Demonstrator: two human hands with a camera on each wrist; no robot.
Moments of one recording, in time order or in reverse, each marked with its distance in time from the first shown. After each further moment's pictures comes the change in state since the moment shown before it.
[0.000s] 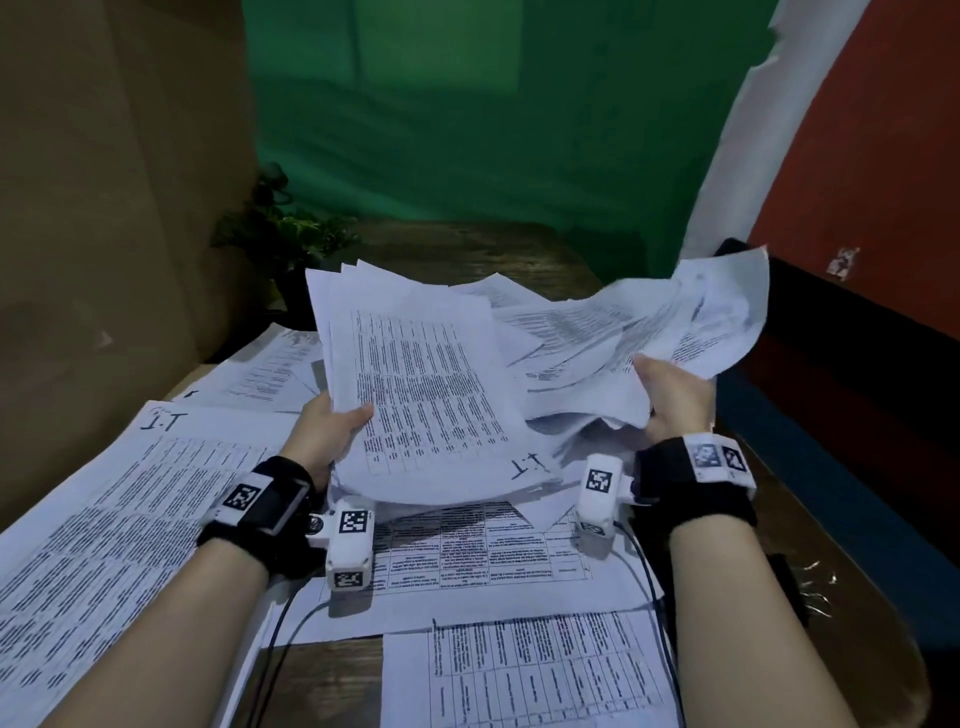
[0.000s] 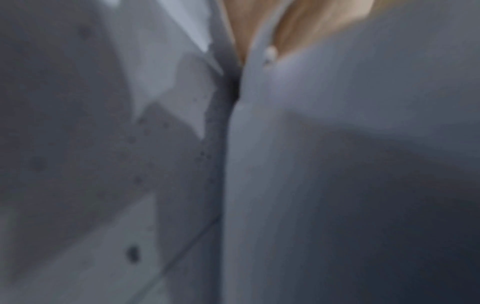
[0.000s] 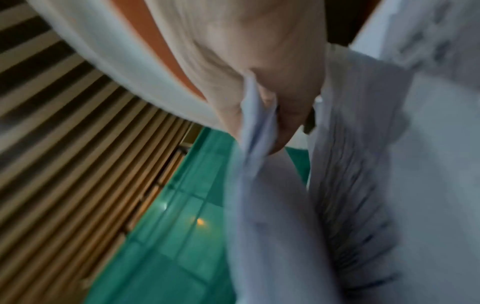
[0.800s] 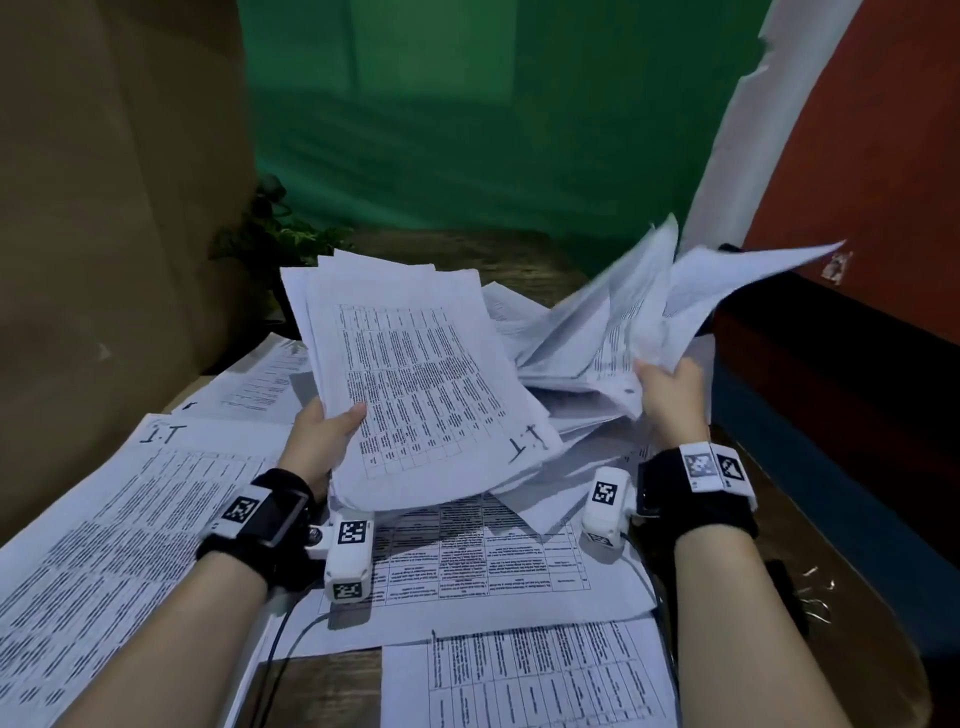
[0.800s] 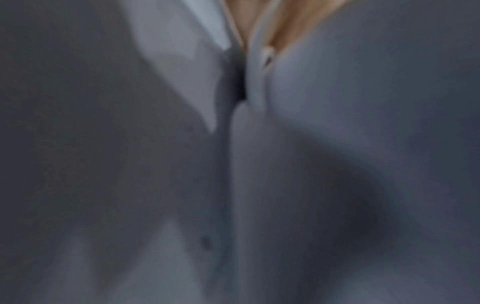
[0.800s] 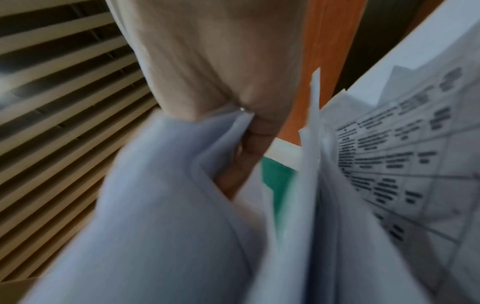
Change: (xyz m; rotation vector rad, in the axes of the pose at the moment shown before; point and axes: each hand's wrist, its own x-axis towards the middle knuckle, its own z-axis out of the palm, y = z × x) left_hand 0.008 -0.007 -0.003 -0.133 0.029 0.037; right_hand 0.029 0.009 -0.001 -0.458 -0.121 -0.323
